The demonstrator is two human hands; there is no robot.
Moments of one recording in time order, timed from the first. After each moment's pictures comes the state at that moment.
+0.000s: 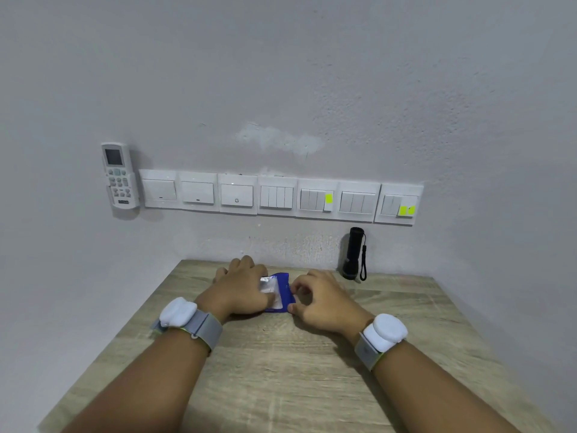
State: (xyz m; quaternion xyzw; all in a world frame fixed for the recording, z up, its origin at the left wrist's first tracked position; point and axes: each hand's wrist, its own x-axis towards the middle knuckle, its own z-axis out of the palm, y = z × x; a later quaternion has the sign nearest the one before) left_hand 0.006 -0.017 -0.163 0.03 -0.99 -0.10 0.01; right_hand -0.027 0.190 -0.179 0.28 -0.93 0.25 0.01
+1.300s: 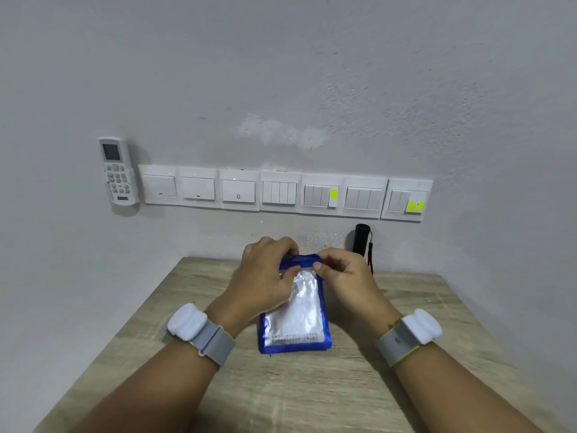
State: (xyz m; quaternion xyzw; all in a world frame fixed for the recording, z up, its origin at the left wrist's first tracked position) left_hand 0.022 0.021 -0.147 -0.06 -0.93 -0.27 0.25; right_hand -0.033 0.204 -0.163 0.22 -0.75 0.62 0.02
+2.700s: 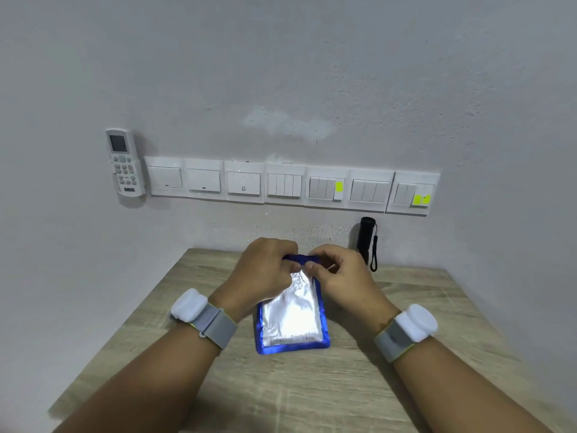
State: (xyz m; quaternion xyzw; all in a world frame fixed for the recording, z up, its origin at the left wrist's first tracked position) left_hand 0.024 0.019 -0.140 -0.08 -0.93 -0.27 0.24; right_hand -0.016 0.195 -0.161 0.24 -0.79 0.56 0.06
